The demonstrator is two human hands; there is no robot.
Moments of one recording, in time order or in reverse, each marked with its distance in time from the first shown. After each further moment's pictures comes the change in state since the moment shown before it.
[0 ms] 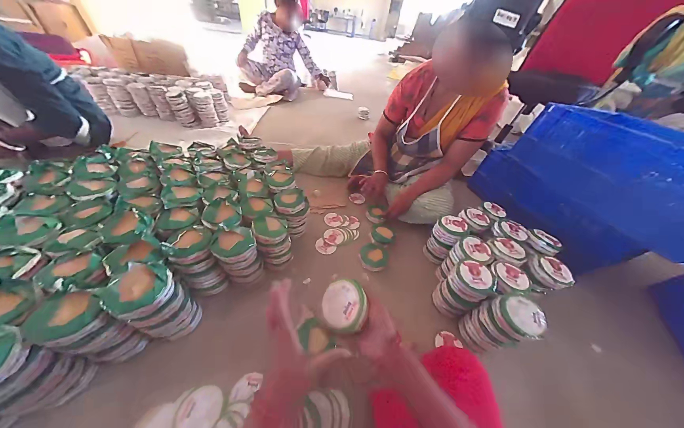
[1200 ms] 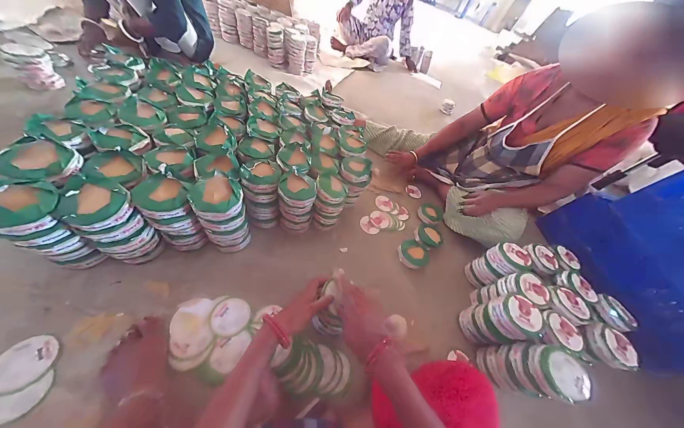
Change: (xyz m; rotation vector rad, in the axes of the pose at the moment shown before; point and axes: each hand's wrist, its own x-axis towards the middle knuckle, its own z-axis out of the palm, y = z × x) left_hand -0.025 -0.062 -0.021 -0.491 -0.475 -0.687; right_hand 0.001 0.070 0.003 -1.953 -0.314 -0.484
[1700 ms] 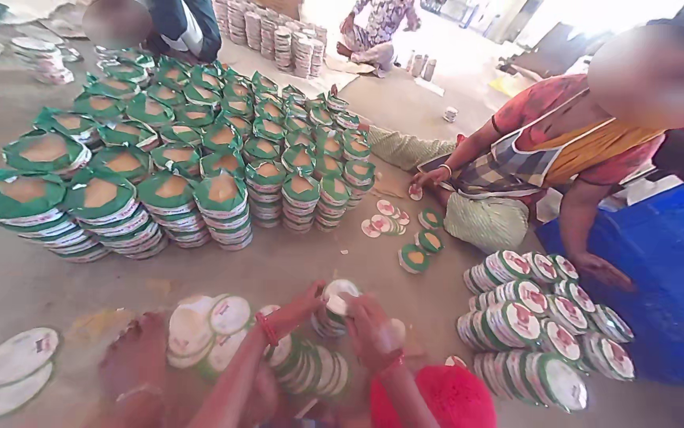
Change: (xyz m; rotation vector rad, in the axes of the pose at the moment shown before) left_hand -0.008 -0.013 -0.007 -0.193 -0.091 0.028; right_hand -0.019 0.014 0.001 -0.003 0.369 -0.273
